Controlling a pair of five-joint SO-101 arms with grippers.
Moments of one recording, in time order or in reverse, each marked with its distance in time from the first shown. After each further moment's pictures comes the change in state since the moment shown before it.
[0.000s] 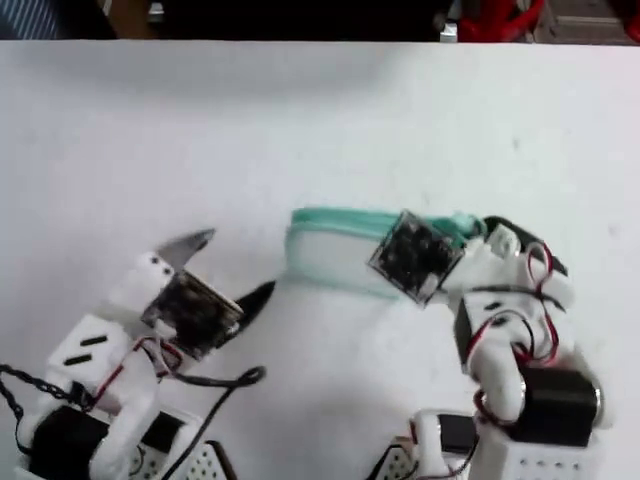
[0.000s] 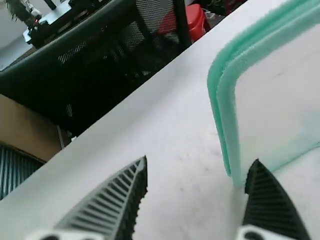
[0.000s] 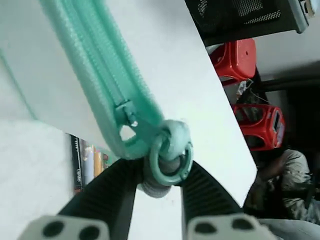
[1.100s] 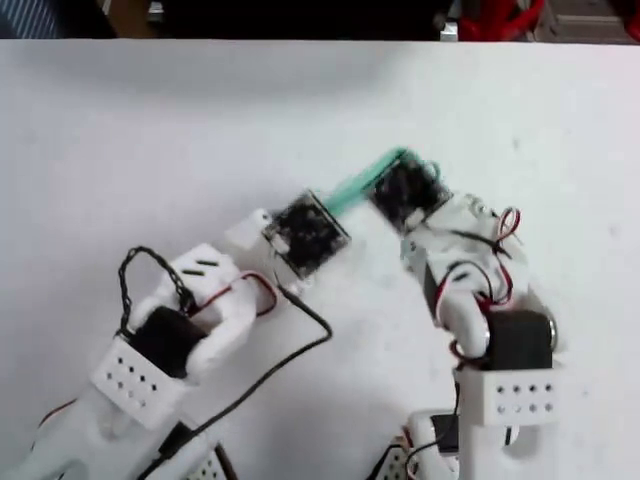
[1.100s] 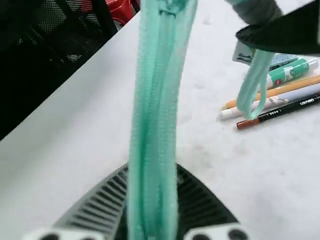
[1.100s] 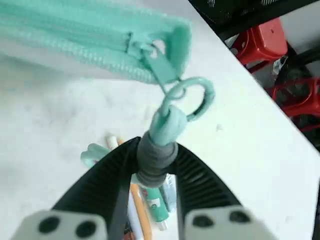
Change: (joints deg) left arm 13.8 30.5 -1.0 -20.0 9.0; right arm -7.5 9.6 6.9 -14.9 -25.4
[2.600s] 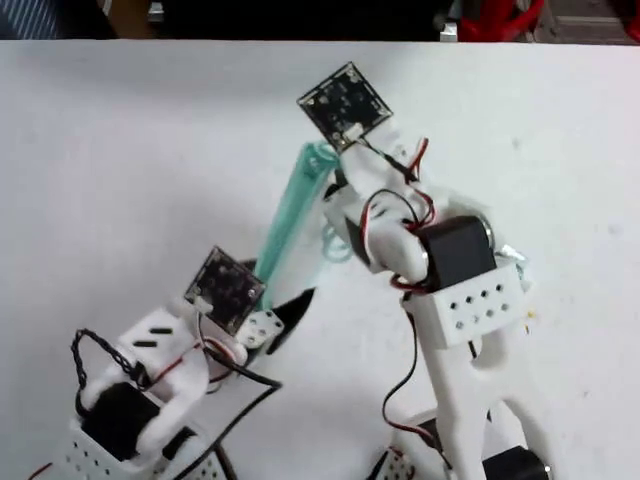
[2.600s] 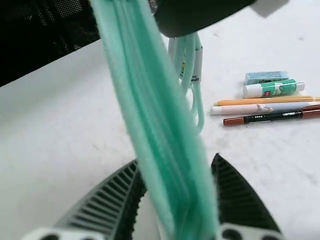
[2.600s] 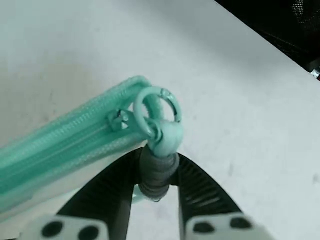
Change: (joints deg) left arm -1.0 -33.1 18.5 10.2 12.8; right arm -19.3 26.3 -29.5 11.7 -22.3
